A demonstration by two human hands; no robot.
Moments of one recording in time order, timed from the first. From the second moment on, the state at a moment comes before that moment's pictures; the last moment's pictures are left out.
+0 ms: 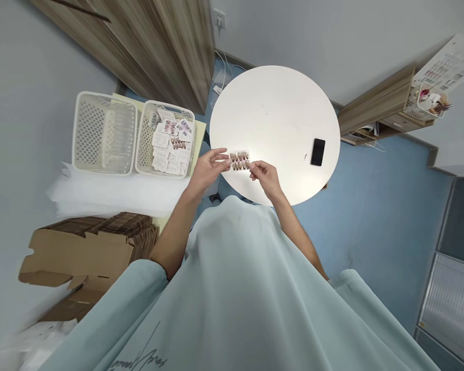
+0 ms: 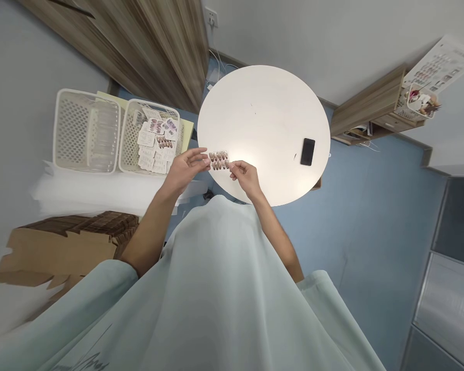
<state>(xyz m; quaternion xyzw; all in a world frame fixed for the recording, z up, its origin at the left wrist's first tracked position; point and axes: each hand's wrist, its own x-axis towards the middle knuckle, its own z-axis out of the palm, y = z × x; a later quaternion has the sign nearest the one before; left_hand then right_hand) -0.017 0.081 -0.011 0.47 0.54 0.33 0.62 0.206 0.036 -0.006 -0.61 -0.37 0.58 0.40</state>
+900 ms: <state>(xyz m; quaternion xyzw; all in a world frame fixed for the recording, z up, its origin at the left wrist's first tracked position) -0.035 0.106 -0.115 0.55 0.67 0.10 0.50 0.183 0.068 -0.101 -0.75 -0.42 0.50 0.10</state>
